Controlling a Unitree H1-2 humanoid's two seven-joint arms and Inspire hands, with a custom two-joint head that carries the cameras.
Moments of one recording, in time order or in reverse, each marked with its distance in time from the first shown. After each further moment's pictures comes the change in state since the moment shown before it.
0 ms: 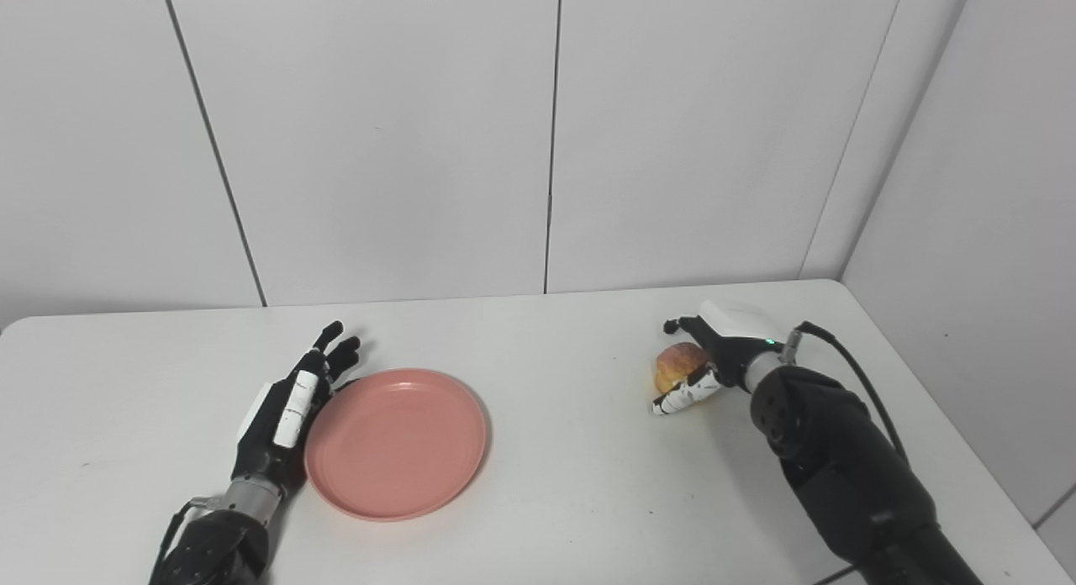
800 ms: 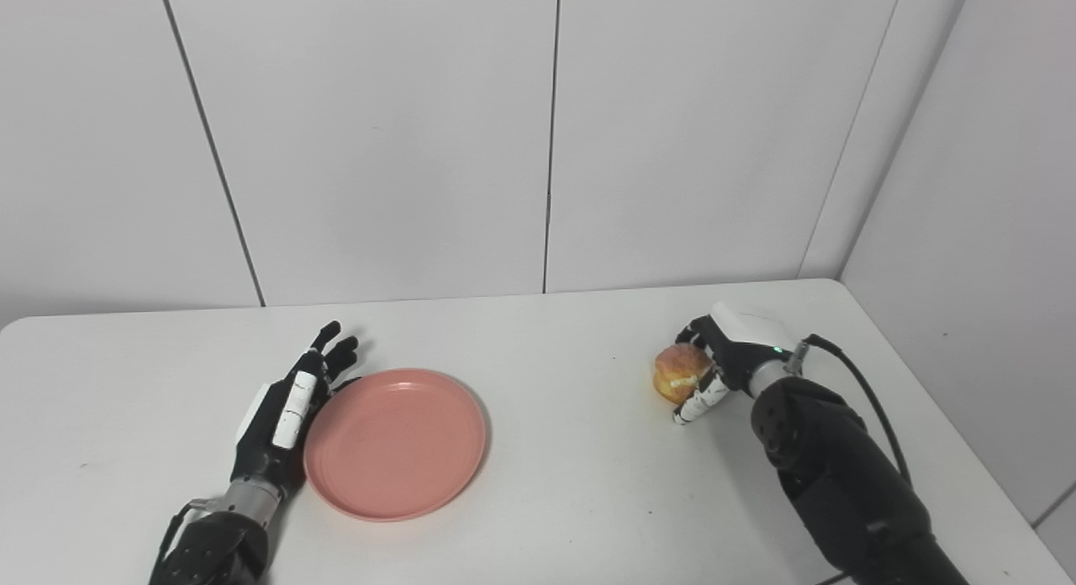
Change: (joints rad) left arm 0.004 0.000 0.000 -0.010 0.000 0.012 0.001; right arm 0.008 0.023 -0.012 0.065 0.036 0.013 -0.189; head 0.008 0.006
